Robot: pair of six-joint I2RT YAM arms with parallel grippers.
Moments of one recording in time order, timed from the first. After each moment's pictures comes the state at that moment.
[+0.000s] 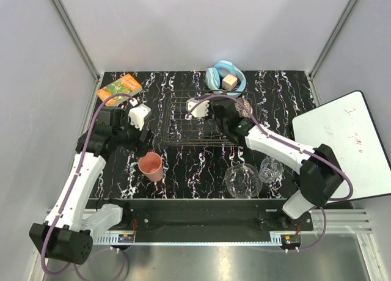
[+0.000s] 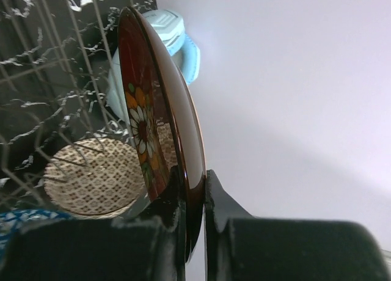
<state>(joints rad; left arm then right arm) -0.18 0.98 1.02 -0.86 0.28 0.34 0.78 1.58 1.20 0.01 0.50 -1.20</state>
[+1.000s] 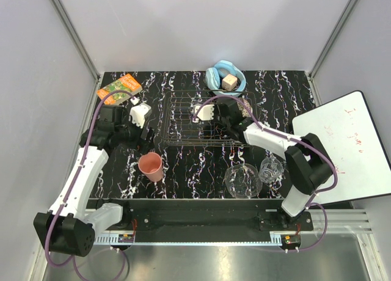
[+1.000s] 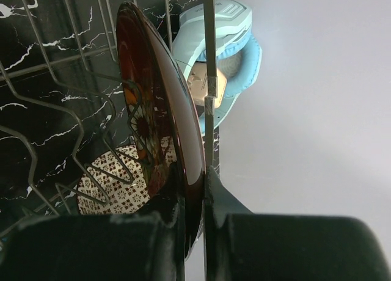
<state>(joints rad) -0.14 1.06 1.00 -0.81 0.36 0.32 0.63 1.70 1.12 0.12 0.29 -1.21</state>
